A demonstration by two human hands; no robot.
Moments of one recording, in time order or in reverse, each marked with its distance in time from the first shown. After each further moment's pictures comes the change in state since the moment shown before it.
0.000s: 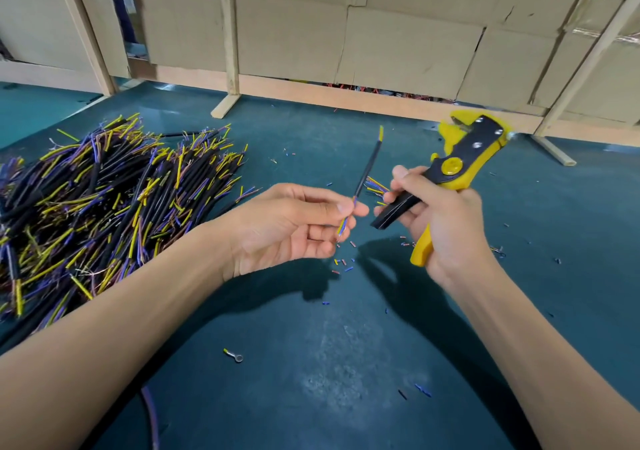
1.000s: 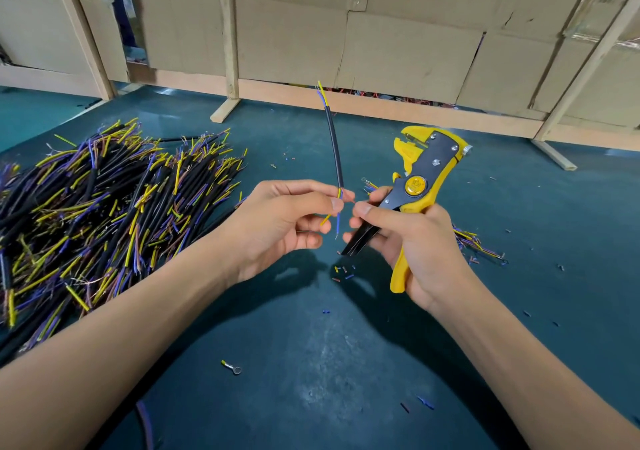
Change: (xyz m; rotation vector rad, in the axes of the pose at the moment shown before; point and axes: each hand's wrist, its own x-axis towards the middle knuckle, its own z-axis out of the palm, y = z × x) left_hand 0.007 -0.003 -0.003 0.085 0.272 0.153; right_hand -0.017 0.011 0.017 -0.008 -0.172 0.126
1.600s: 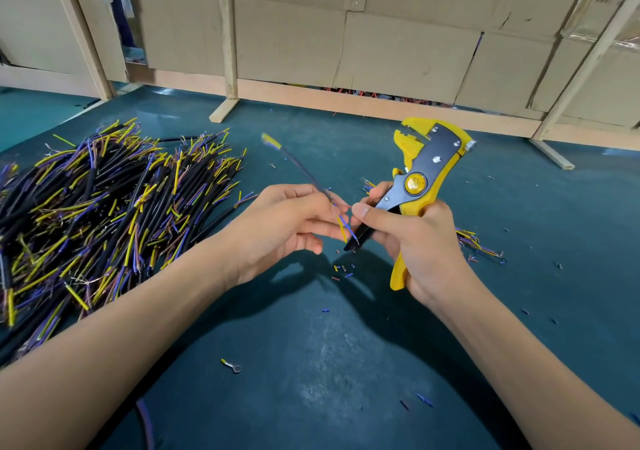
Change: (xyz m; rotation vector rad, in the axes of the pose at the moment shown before) left_hand -0.002 0.000 0.005 0.034 -0.028 -0.020; right_hand 0.000 0.001 -0.003 -0.131 -0.009 -0.126
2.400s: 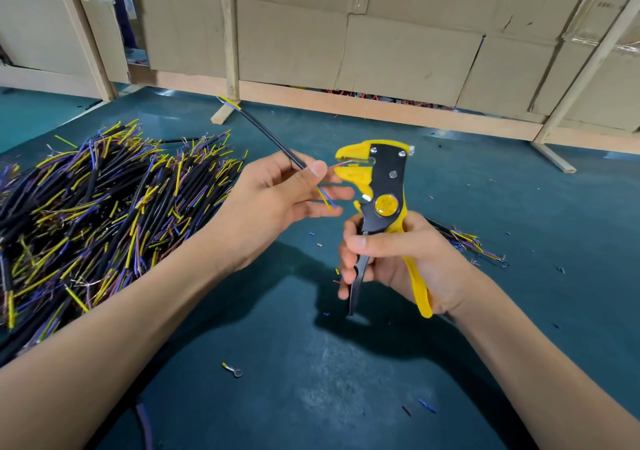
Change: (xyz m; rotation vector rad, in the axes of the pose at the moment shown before) left_hand -0.003 0.012 -0.004 -0.084 0.070 0.333; right_hand -0.006 -0.010 -0.005 0.065 -0.584 0.263
